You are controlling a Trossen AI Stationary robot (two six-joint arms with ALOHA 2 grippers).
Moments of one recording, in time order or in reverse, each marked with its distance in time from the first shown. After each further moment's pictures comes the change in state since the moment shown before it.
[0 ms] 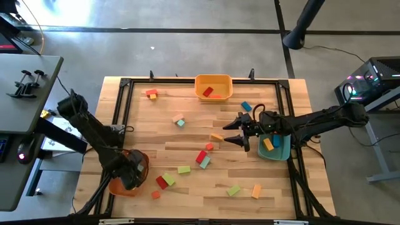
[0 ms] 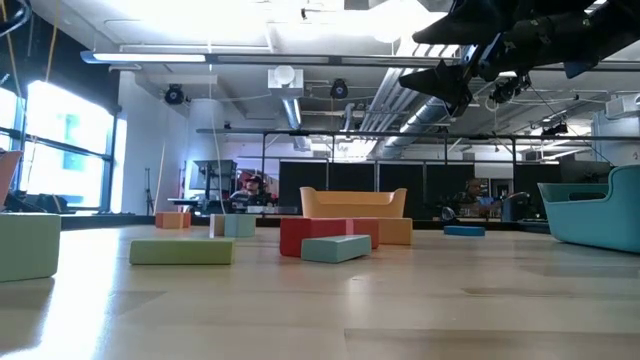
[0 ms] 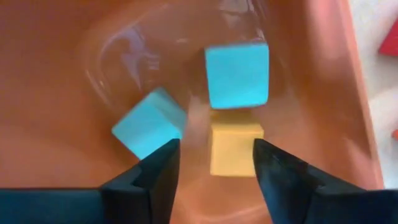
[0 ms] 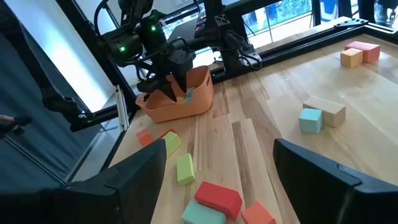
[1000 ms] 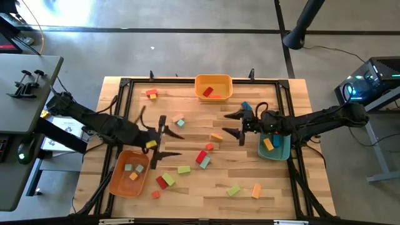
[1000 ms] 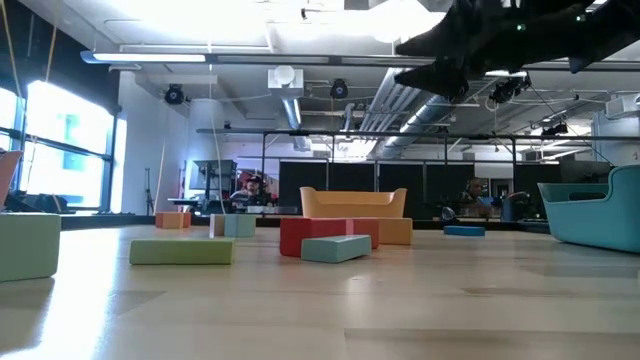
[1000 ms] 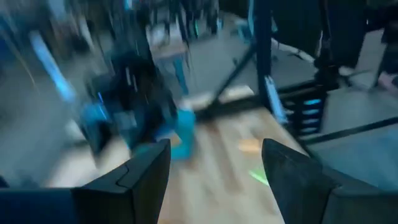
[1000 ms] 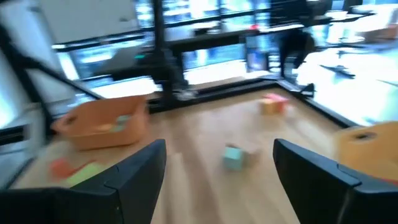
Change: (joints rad) left arm 0.463 -0.234 0.271 0.853 -0.371 2.000; right arm -0.002 -0.001 0.000 0.066 0.297 -0.199
